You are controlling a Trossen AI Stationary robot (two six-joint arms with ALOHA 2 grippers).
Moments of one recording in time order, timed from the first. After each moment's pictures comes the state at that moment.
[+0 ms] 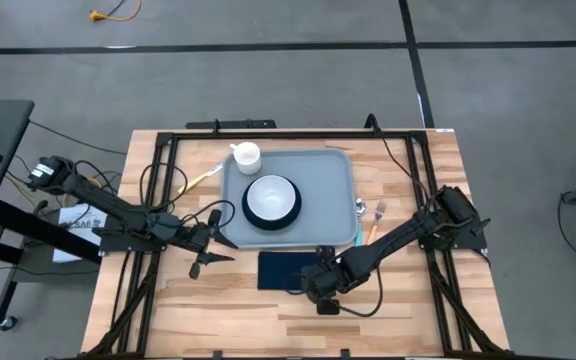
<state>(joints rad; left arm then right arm) -0.39 0.86 0.21 0.50 -0.12 -0.06 0.48 1.94 1.31 -0.60 0.13 0.40</state>
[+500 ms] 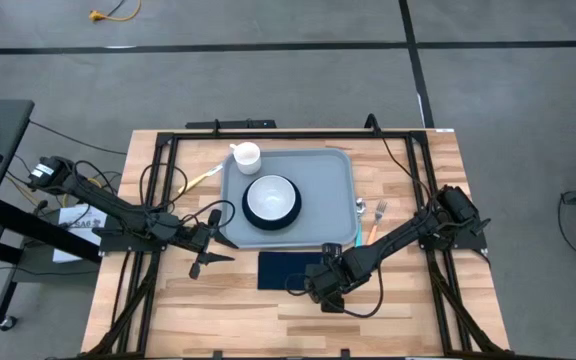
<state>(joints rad) -0.39 0.86 0.21 0.50 -0.12 -0.05 0.48 1.93 1.33 -0.75 0.13 0.45</state>
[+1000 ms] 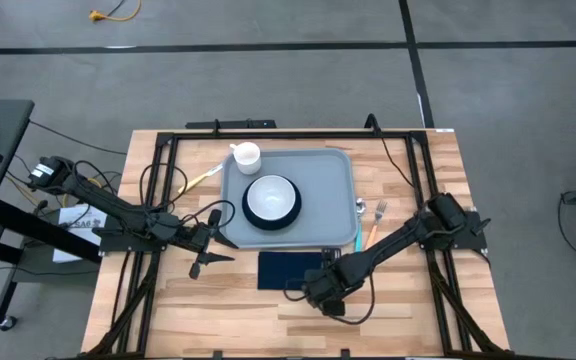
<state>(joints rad) -0.39 0.86 0.21 0.50 -0.12 -0.06 0.49 2.05 1.34 -0.76 0.08 0.44</state>
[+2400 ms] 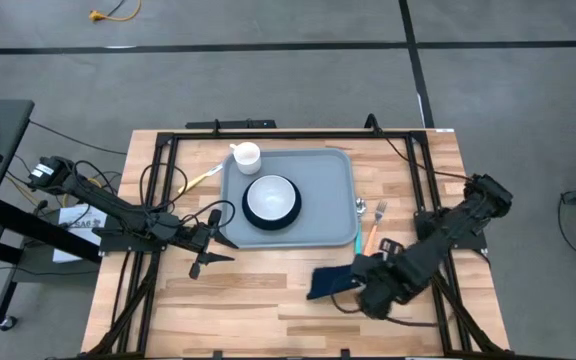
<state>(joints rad) -0.39 0.86 0.21 0.49 -0.12 -0.06 0.70 1.67 1.51 -1.38 0.12 1.03</state>
